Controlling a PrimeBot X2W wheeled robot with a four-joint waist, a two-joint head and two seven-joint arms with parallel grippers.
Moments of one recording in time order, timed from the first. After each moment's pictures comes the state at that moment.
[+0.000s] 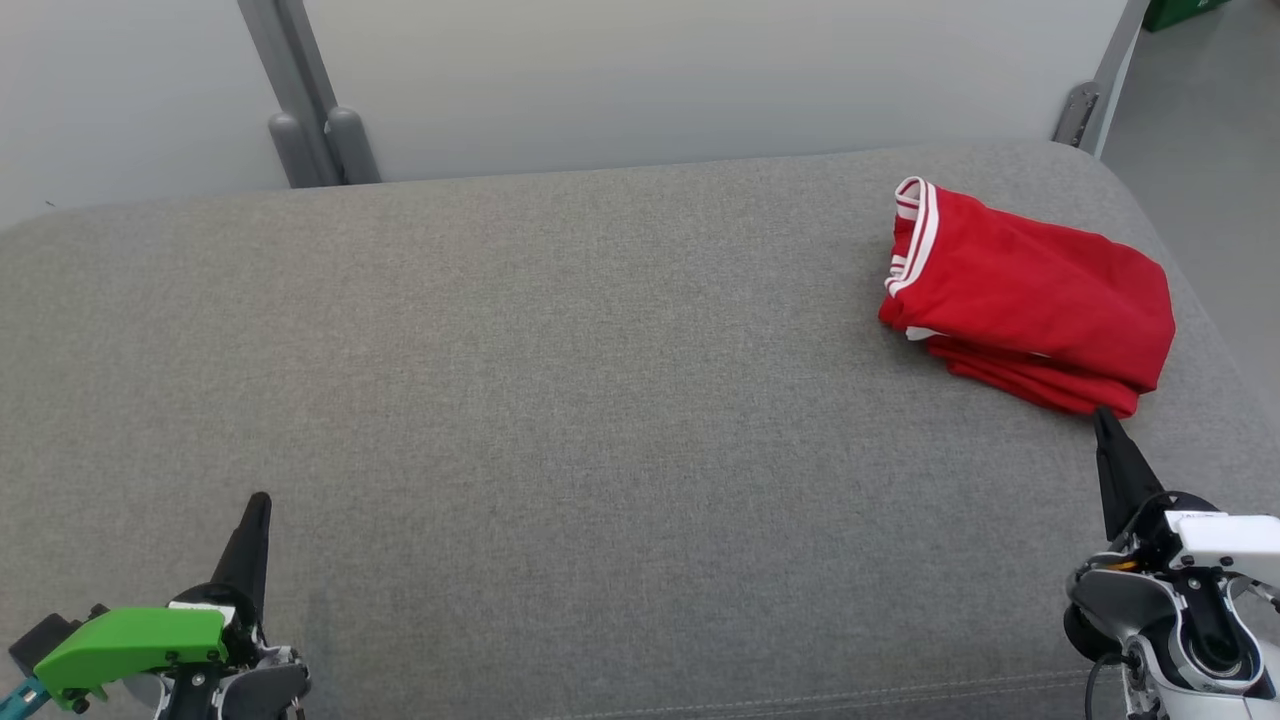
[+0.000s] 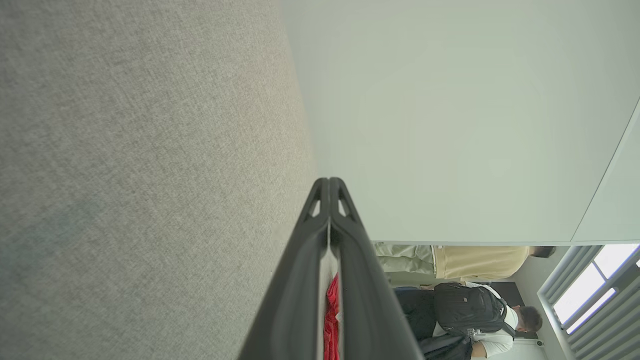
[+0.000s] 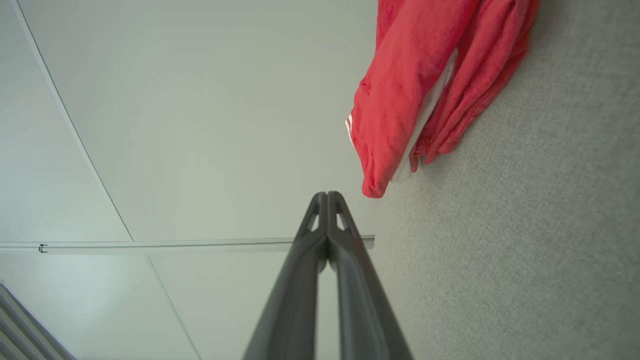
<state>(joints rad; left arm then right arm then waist) -0.05 0.04 0.08 0.28 -1.56 -0.12 0.11 -0.06 -0.04 -0.13 0.30 1.56 0.11 0.11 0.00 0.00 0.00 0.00</state>
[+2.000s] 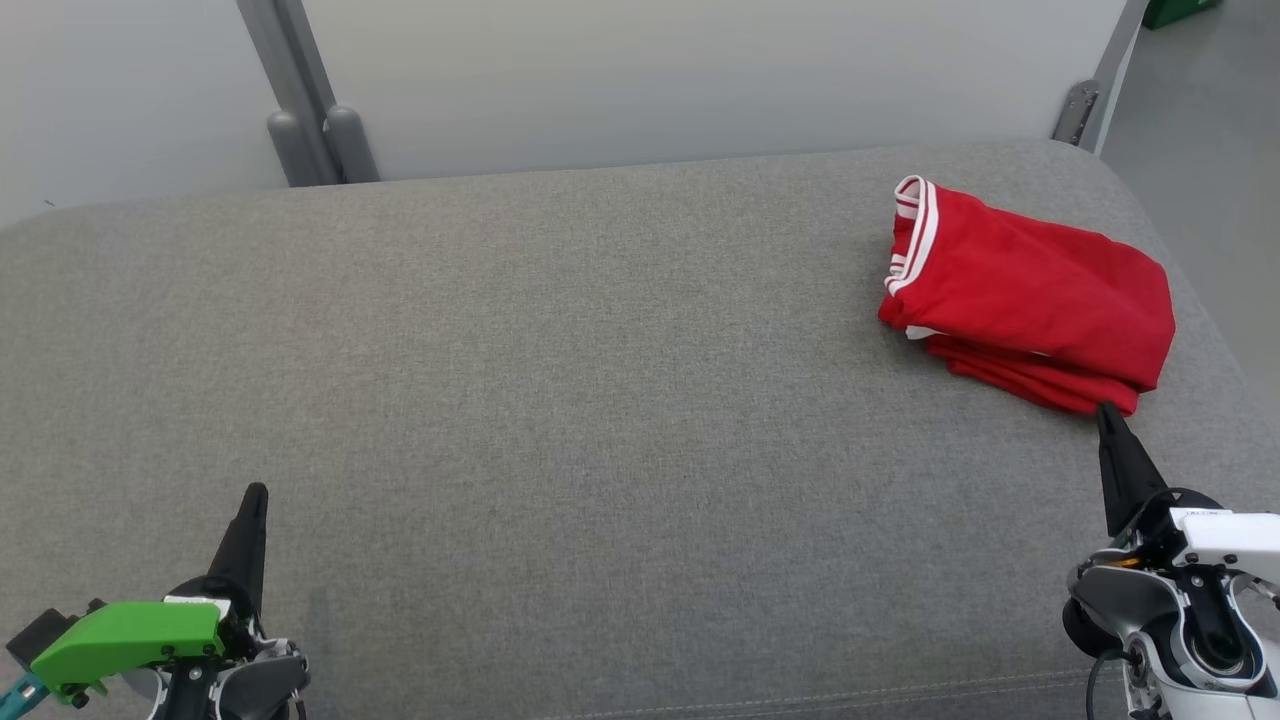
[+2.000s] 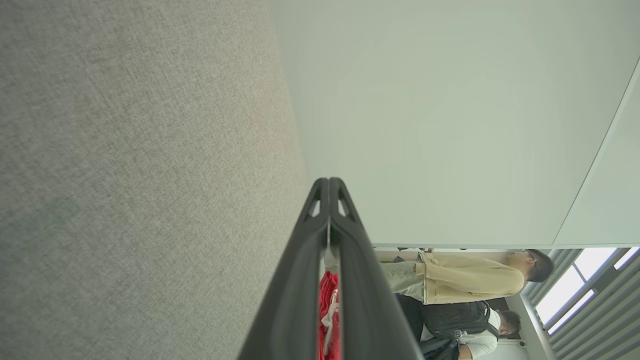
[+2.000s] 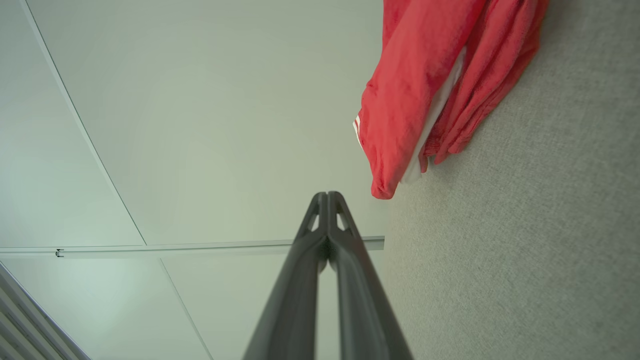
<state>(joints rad) -0.06 0.04 0.09 0.28 -1.60 -0.12 0.11 -0.06 -0.04 -0.14 0.29 1.60 0.12 0.12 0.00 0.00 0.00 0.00</state>
